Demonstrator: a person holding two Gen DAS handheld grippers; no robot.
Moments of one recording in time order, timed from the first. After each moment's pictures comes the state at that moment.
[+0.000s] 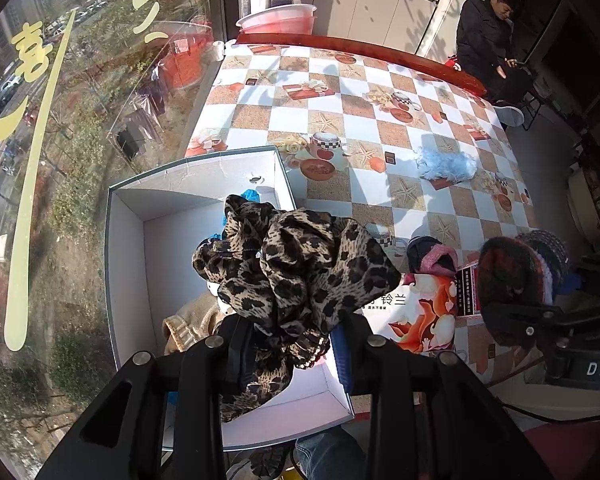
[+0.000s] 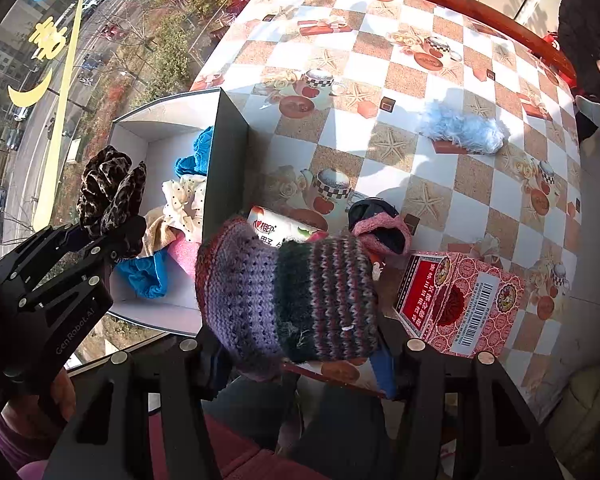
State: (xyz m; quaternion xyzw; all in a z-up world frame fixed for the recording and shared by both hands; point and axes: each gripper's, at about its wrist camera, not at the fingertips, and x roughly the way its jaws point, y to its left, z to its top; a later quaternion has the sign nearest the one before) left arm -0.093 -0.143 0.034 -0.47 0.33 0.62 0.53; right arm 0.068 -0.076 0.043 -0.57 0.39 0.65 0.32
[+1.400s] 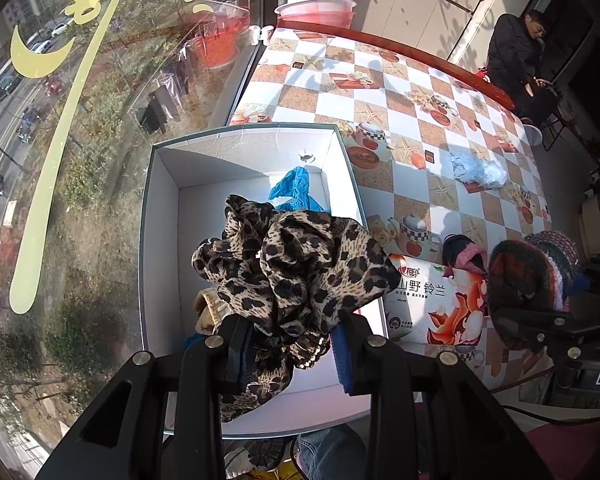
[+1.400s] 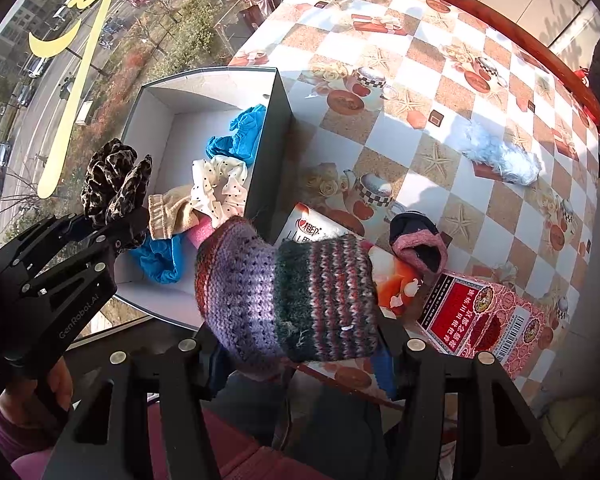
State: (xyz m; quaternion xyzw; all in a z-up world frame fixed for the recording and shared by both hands) left arm -0.131 -0.166 0.020 -0.50 0.31 0.64 0.49; right arm 0.021 -0.085 0.034 -0.60 0.36 0.66 0.28
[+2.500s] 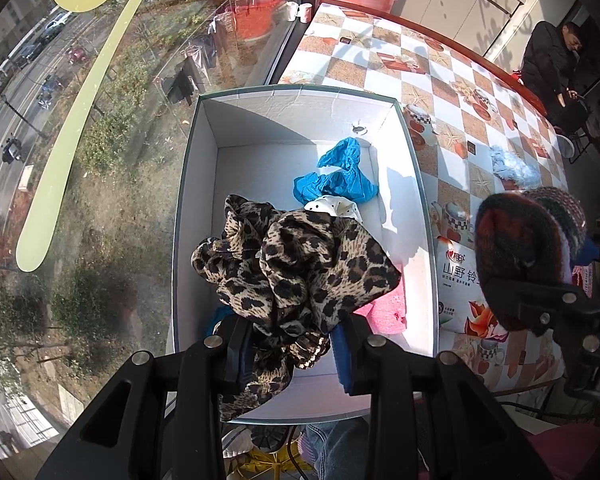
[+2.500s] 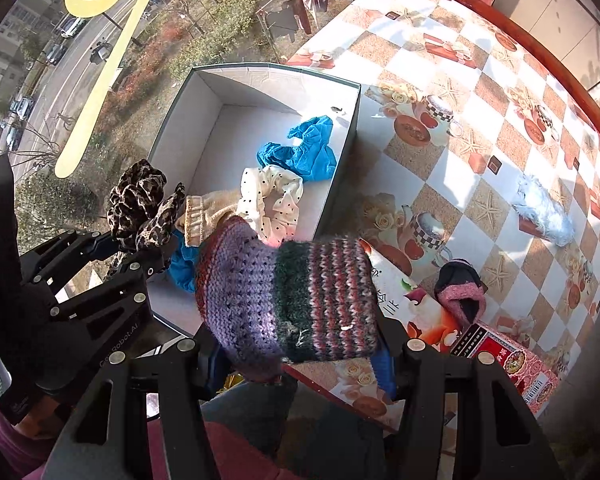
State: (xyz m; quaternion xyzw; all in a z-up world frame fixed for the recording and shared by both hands) left arm -0.156 -0.182 -0.003 -0.54 0.32 0.65 0.43; right arm -0.045 -0.091 0.024 -0.62 0.31 0.68 0.22
